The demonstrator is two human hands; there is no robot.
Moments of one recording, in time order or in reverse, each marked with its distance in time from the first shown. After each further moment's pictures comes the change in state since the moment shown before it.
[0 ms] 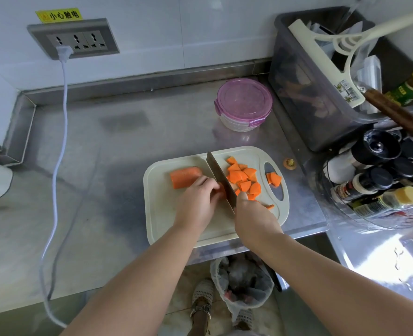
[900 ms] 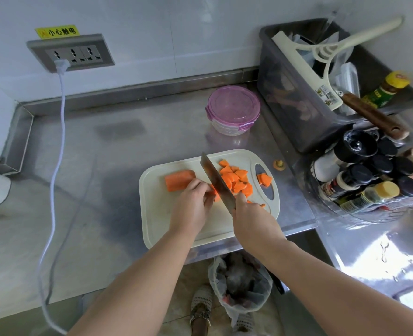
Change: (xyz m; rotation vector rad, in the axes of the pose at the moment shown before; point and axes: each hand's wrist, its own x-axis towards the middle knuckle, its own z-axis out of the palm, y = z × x) left_hand -0.005 0.003 -0.001 -0.032 -0.002 -0.011; right_hand -0.025 0.008 -0.007 0.039 0.109 -0.034
